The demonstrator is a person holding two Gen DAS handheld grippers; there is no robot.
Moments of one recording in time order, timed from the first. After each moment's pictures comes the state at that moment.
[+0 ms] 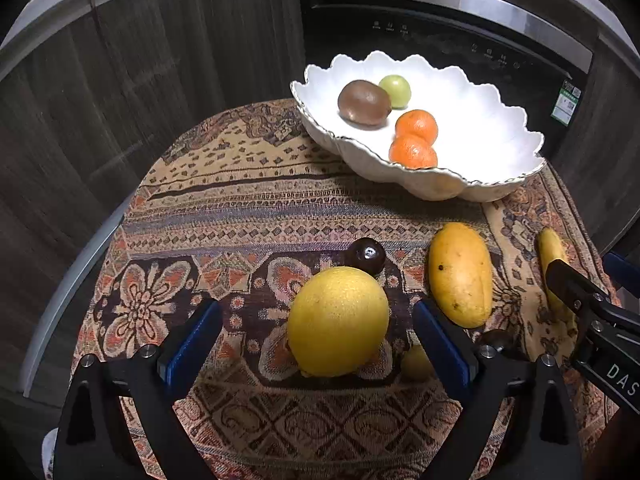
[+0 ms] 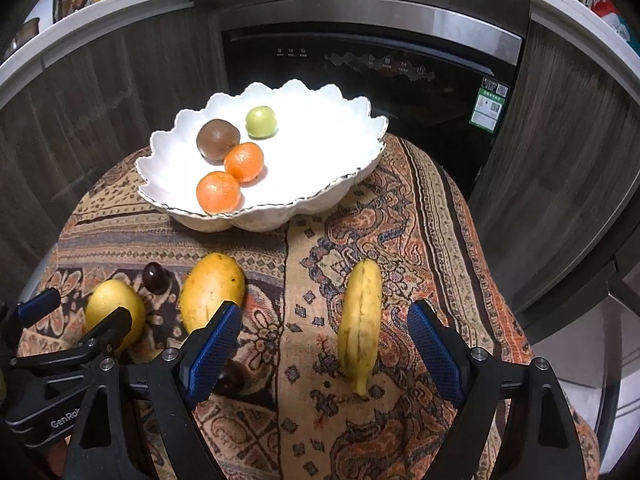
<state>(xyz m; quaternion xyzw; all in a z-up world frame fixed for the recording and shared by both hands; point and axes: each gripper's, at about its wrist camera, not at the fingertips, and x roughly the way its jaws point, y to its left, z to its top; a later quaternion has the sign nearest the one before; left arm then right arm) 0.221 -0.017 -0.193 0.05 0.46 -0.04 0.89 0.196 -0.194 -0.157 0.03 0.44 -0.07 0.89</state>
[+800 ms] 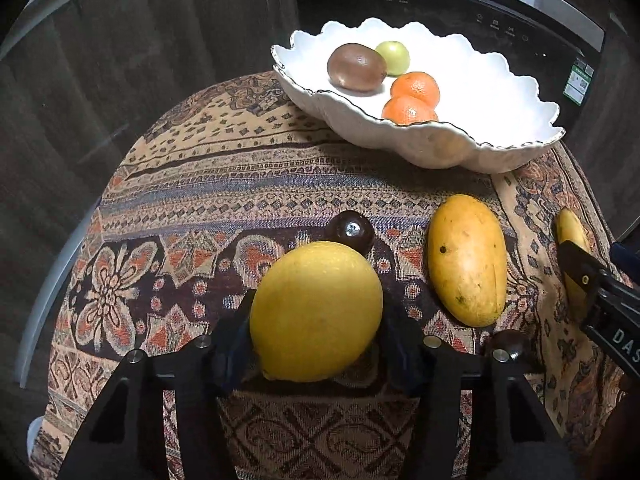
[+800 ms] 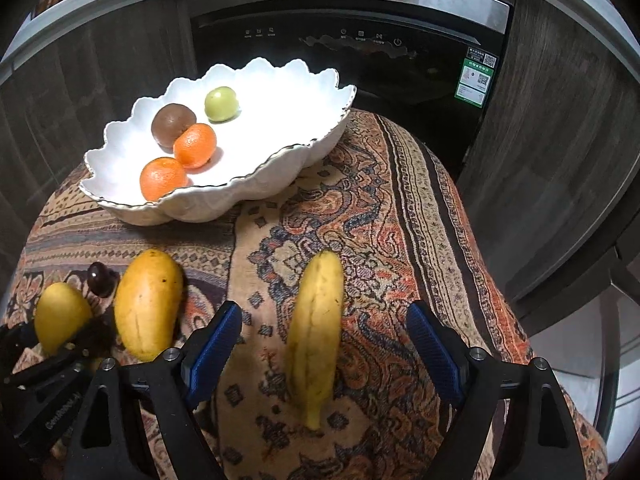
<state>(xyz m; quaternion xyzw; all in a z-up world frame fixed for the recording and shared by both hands) 0.231 -0.033 -0.221 0.06 0.49 -0.03 0.87 0.210 -0.221 -0.188 0.03 0.45 -0.09 0.89</state>
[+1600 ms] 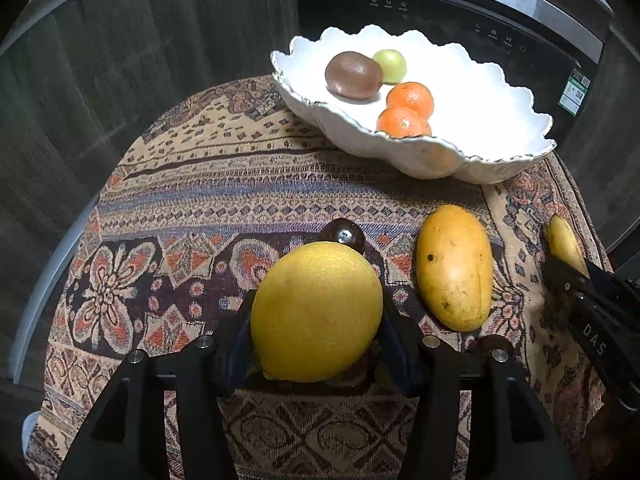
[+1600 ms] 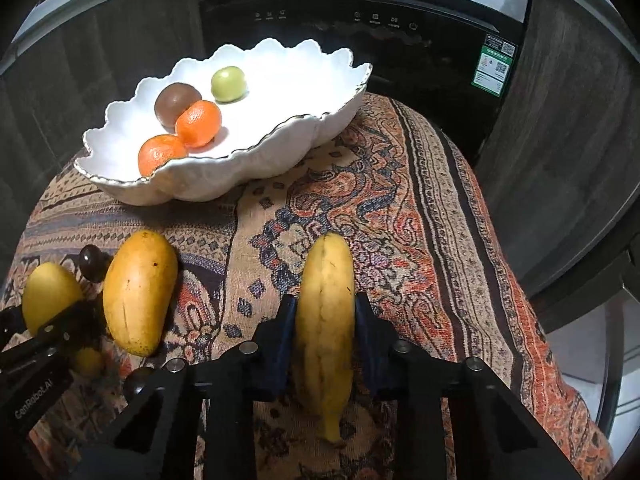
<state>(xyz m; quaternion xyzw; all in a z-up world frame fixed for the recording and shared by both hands) 0.228 -0.035 -0.212 0.04 0.48 -0.03 0.87 0.212 -0.221 -0.199 0.03 0.47 -0.07 0.88</state>
